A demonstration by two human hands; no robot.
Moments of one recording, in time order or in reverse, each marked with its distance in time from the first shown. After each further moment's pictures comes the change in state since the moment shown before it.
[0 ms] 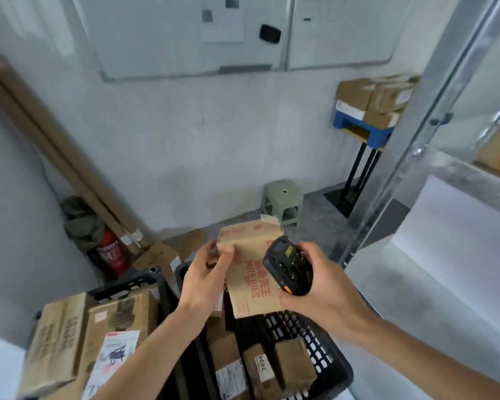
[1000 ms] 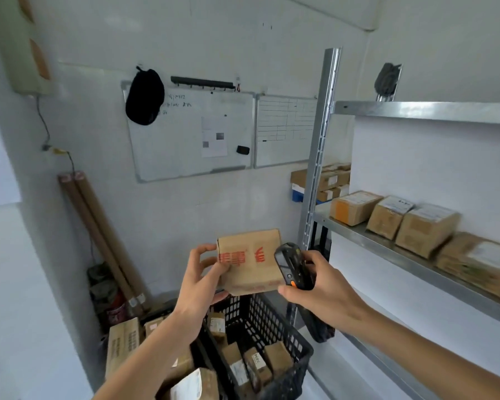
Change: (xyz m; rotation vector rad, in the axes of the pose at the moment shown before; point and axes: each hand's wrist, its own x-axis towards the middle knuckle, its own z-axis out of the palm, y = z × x) left_hand -0.342 0.165 -0.139 -0.209 -0.225 0.289; right_hand -0.327 -0.246 -0.113 0.109 0.211 -0.048
